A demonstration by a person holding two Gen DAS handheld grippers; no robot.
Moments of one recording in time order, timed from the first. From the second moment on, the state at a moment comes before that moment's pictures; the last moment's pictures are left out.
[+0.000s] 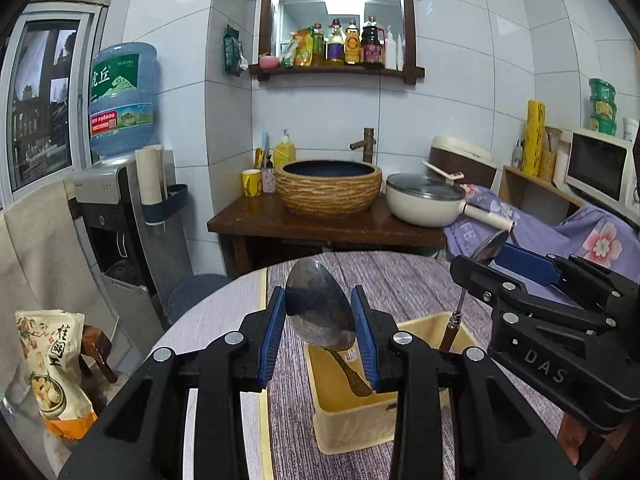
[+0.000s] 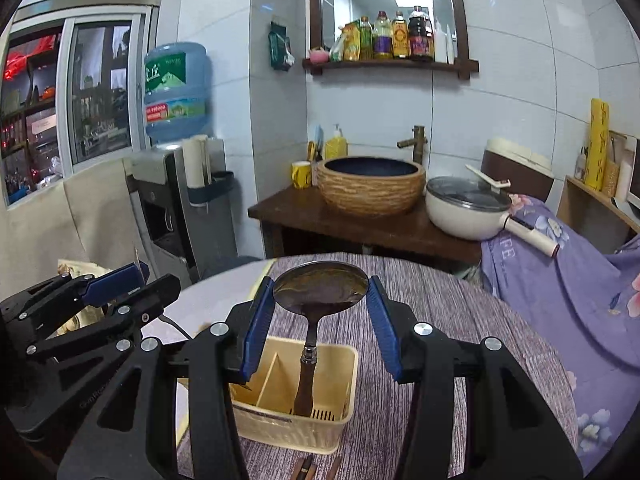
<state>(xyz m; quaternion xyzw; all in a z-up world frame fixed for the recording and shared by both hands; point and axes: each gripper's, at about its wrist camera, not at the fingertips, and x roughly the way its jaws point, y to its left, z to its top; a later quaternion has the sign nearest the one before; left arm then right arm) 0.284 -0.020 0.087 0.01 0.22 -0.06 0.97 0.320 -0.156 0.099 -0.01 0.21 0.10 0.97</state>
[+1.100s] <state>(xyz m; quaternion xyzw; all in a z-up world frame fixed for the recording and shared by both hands) 0.258 -0.011 0.058 0.05 0.21 -0.05 0.98 0.300 -0.168 0.065 -0.01 0.22 0.09 0.97</state>
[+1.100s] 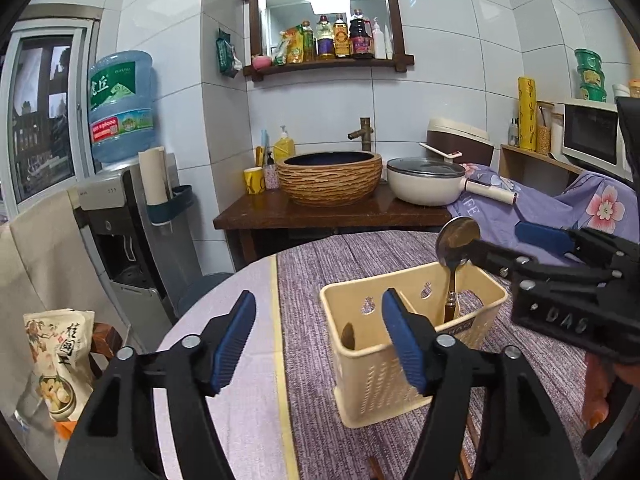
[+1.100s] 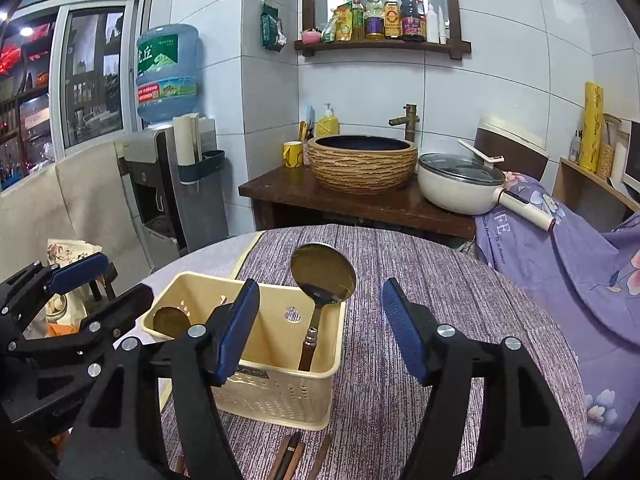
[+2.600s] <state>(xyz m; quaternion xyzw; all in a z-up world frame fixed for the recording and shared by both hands) 0.165 -0.003 -0.079 0.01 0.40 -0.07 0.91 0.185 -0.168 -0.080 -0.02 0.41 0.09 0.91</state>
